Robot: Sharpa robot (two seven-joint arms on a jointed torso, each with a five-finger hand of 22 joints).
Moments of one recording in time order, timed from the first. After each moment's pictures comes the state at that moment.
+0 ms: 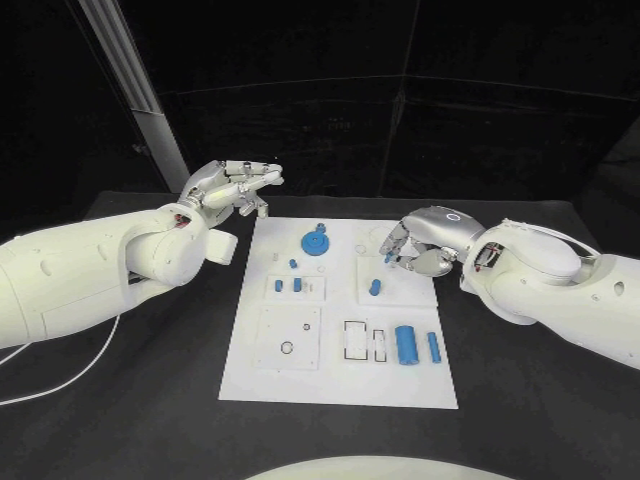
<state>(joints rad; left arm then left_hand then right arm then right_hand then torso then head) 1.29 -0.84 -0.13 1.37 0.01 -0.20 0.45 1.33 -0.09 0.27 0.06 0.10 0.98 0.17 0.10 0.07 0.95 0.11 0.36 0.08 1.34 0.03 1.17 0.75 0.17 1.23 0.13 0.72 0.74 1.16 -0.86 0.01 1.60 -1.67 -0.27 -0.04 1.36 -0.01 0.48 -0.12 0.11 1.12 0.14 0.07 0.08 1.22 0.07 0.11 0.07 1.47 -0.01 1.18 0.99 0.15 1.27 0.09 1.10 0.77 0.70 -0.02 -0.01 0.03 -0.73</state>
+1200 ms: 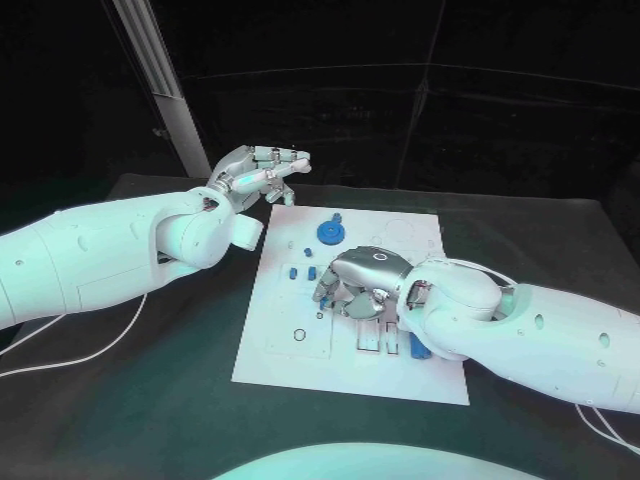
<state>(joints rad) 1.29 -0.81 -0.13 1.37 0.01 -0.20 0.45 1.34 -0.08 0.27 0.06 0.10 0.98 0.17 0.10 0.07 0.95 0.11 0.36 0.08 1.34 0.03 1.17 0.75 0.17 1.23 0.13 0.72 0.74 1.07 -0.61 -0.02 1.60 -1.66 -0.21 -0.02 1.36 -0.02 0.49 -0.12 0.11 1.12 0.14 0.07 0.08 1.22 0.08 0.10 0.07 1.47 -0.01 1.19 0.99 0.16 1.27 0.09 1.11 0.77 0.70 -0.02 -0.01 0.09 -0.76</state>
